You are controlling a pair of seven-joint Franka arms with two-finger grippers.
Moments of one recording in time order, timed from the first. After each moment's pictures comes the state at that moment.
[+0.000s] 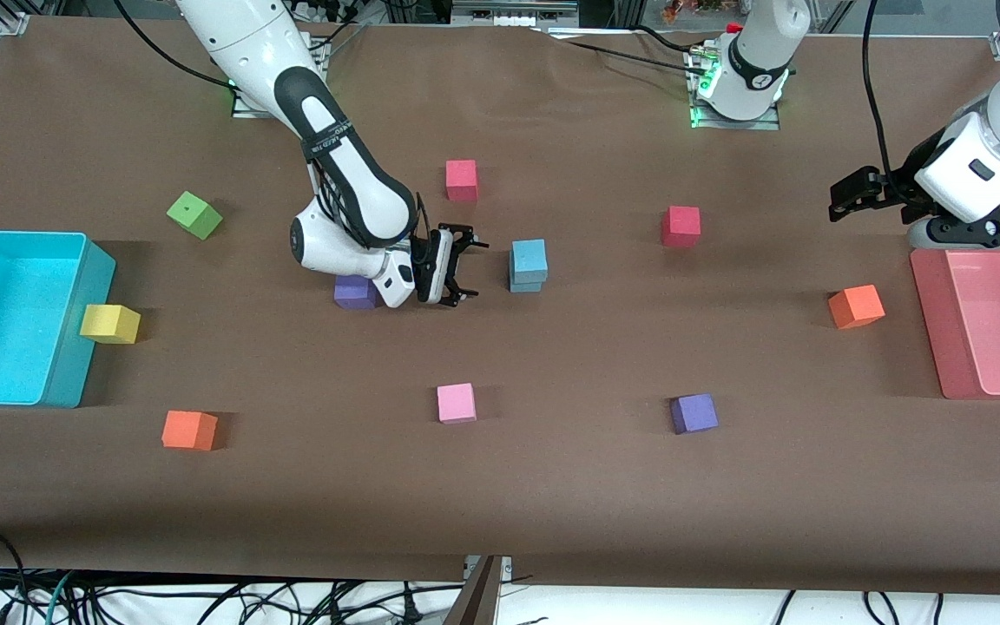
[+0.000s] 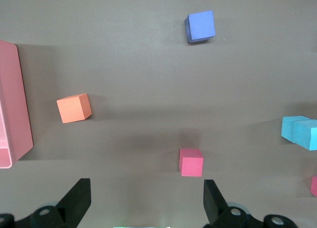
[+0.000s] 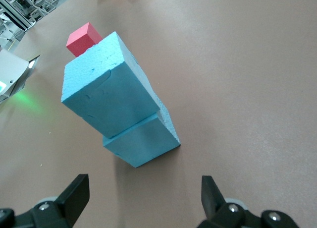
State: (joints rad) left arm -0.19 0.02 0.10 -1.63 -0.04 1.53 -0.10; right arm 0.52 0.61 0.10 -1.95 1.42 2.41 -1.75
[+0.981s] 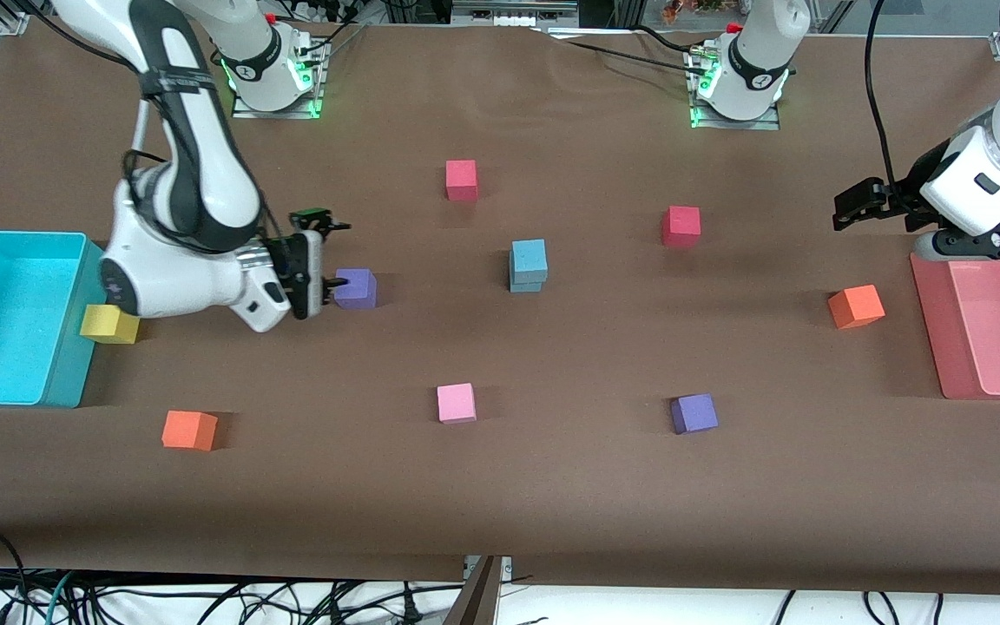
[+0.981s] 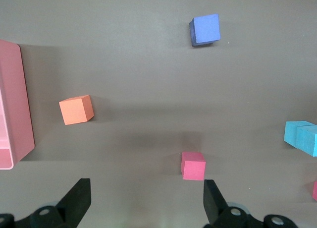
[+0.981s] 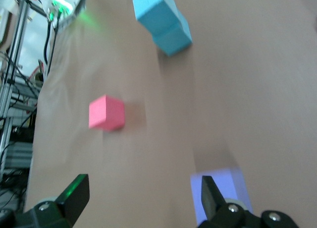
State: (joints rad) left arm -0.18 0.05 0.12 -1.61 -0.04 1.53 -0.10; right arm 0.49 0.41 -0.34 -1.74 0.65 1.62 -1.35
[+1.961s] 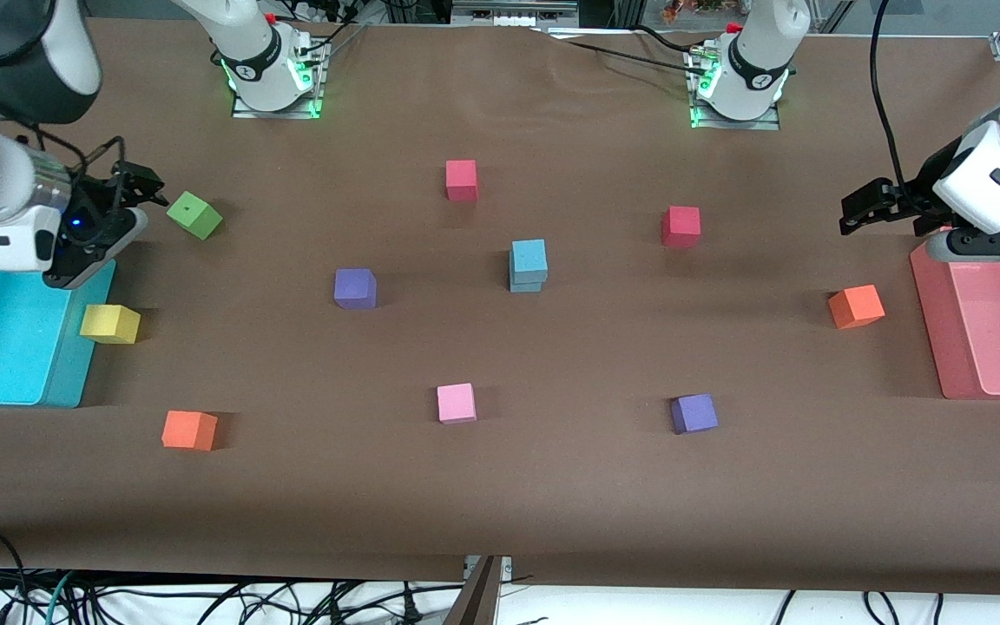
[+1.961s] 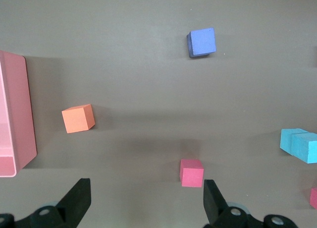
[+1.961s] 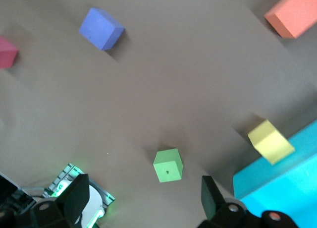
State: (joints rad) left arm -0.18 0.07 0.11 -1.56 -0.04 1.53 -0.10; right arm 0.18 0.11 -0.09 -1.66 -0.04 1.50 -0.61
